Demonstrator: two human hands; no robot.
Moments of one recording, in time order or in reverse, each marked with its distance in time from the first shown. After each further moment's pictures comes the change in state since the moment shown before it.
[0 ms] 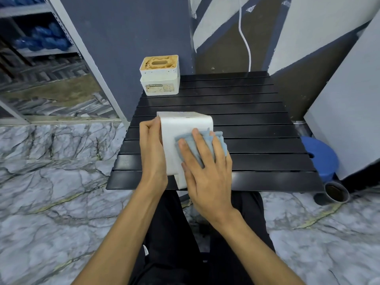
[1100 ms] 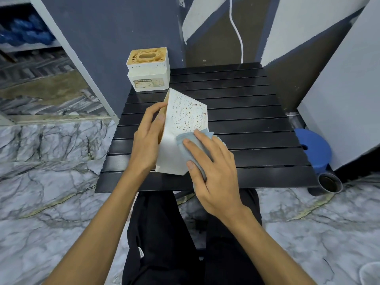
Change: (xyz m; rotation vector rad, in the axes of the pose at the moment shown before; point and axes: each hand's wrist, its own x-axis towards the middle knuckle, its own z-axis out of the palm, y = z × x) left_hand 0.031 -0.006 -0.004 0.385 -0.361 0.233; right_hand 0.001 0.029 -0.013 0.257 -0.127 0.133
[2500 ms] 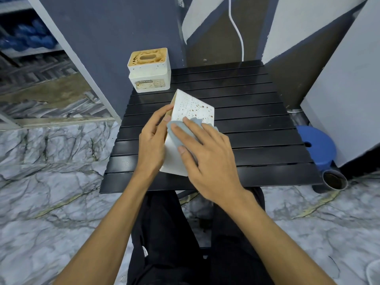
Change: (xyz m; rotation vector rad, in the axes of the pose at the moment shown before) left_hand -0.002 0.003 0.010 -0.044 0.039 0.012; right_hand 0.036 -0.018 -0.013 -0.108 -0.105 -0.028
